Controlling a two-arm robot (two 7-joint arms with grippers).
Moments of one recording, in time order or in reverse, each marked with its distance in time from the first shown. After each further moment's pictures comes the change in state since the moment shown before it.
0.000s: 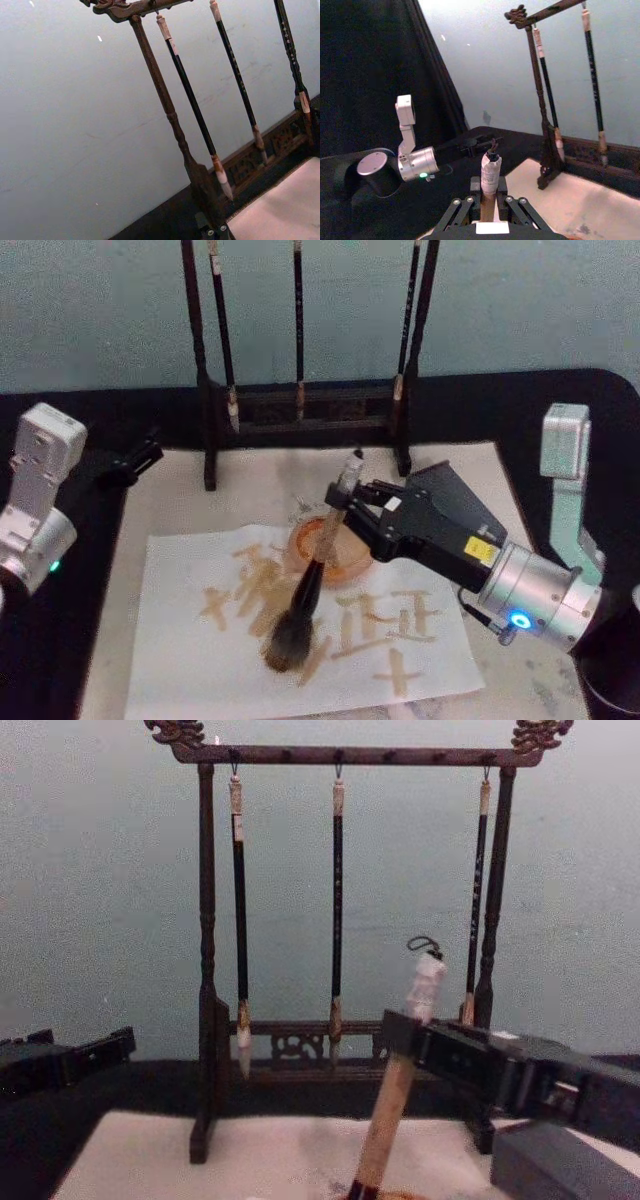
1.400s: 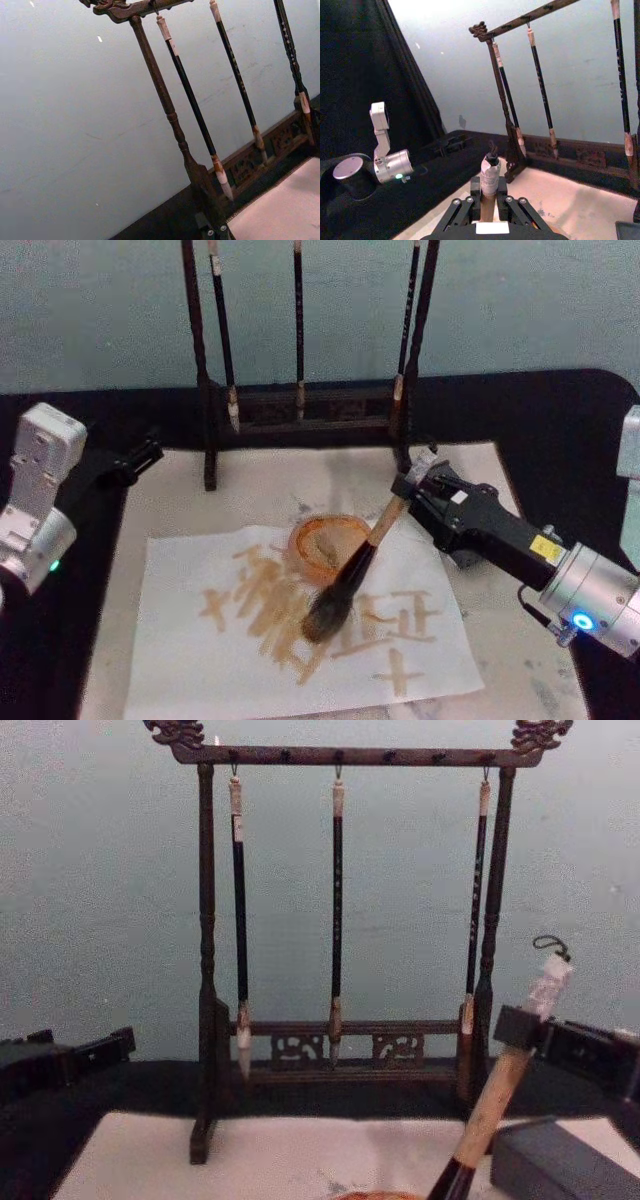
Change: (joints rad) left arm 0.000 0.000 0.000 0.000 0.000 0.000 0.000; right arm -0.097 0.069 0.119 -0.040 0.048 -0.018 -0.017
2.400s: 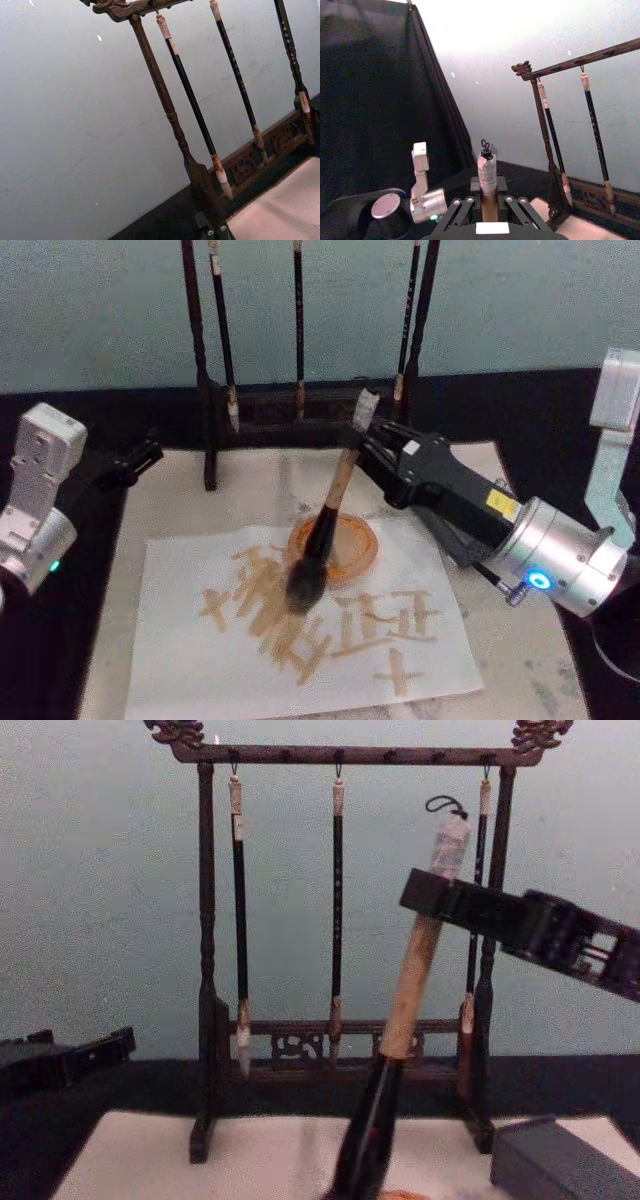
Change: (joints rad) left arm 0.000 0.000 0.000 0.000 0.000 0.000 0.000; right arm 0.108 -0.067 -0.066 -0.040 0.033 0.013 0.016
